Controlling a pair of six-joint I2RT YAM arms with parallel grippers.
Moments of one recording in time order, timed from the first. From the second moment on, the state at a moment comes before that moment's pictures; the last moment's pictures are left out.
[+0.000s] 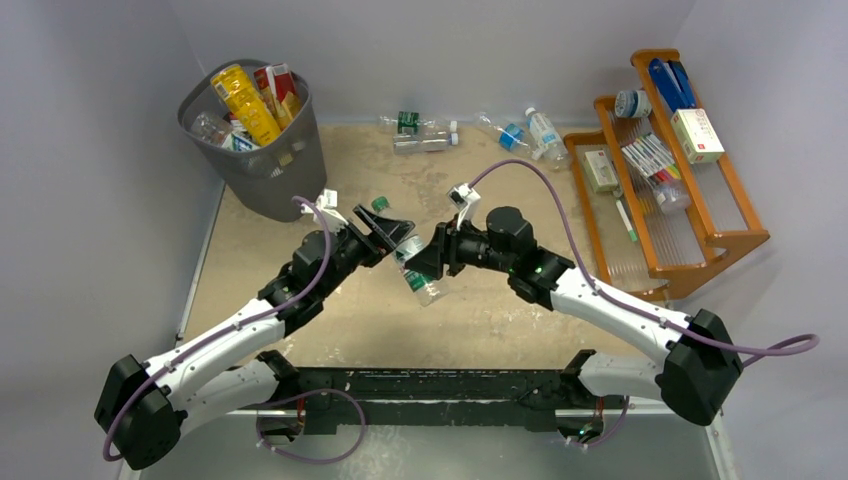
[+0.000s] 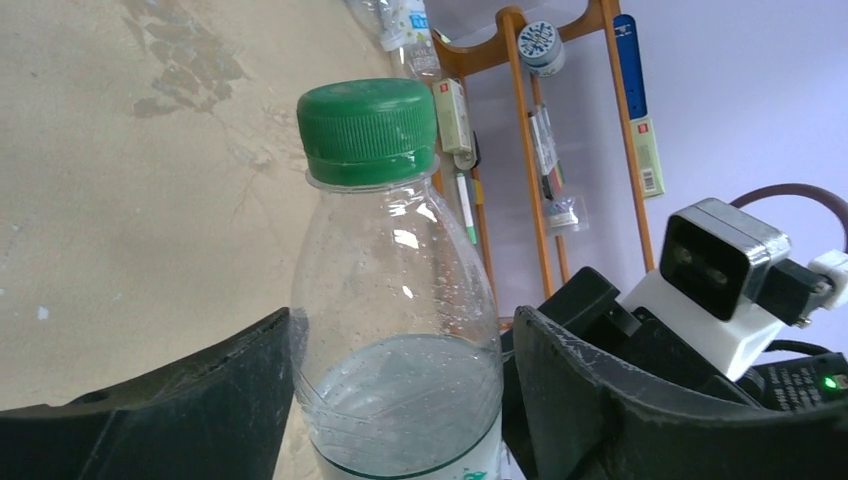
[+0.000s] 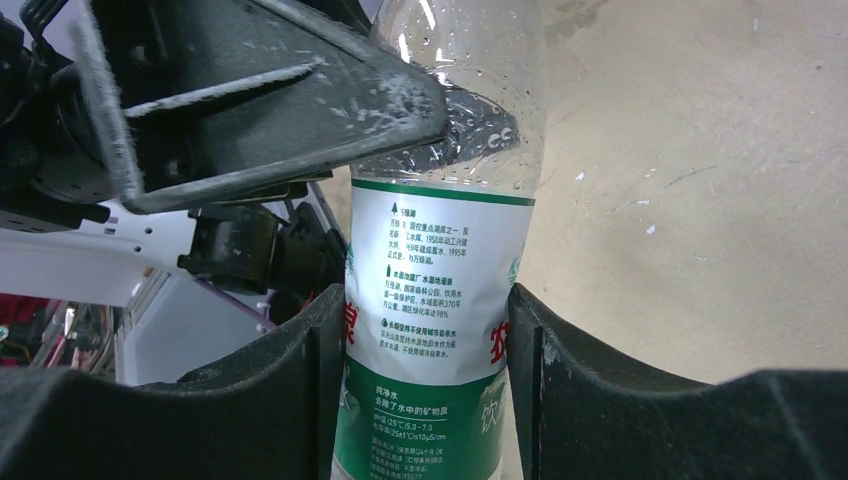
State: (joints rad) left arm -0.71 0.94 0.57 0.21 -0.12 -1.12; right arm 0.78 1.20 0.80 0.12 -0.36 0.57
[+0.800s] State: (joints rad) left arm -0.72 0.97 0.66 0.03 -0.13 -1.03; right arm 0.83 1.10 0.78 0.08 -0.28 0.60
